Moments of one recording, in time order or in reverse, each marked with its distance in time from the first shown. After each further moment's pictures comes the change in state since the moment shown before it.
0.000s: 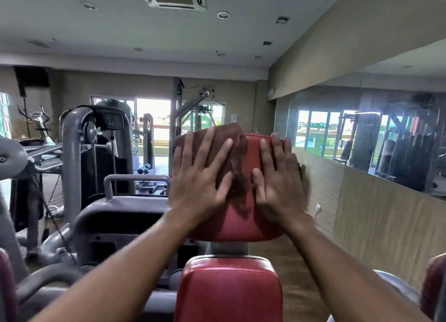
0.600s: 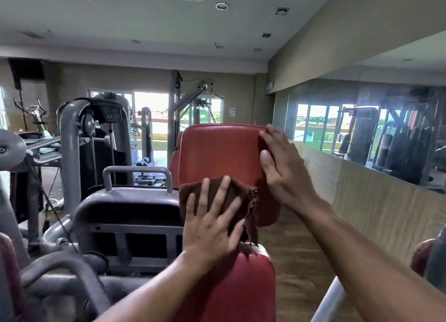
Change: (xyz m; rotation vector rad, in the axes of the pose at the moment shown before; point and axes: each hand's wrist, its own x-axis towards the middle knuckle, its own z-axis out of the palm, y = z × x) left_hand -0.098 0.051 0.018 0.079 -0.146 0.064; right_hand 0.009 0.006 -0.042 0.457 -0.251 0.128
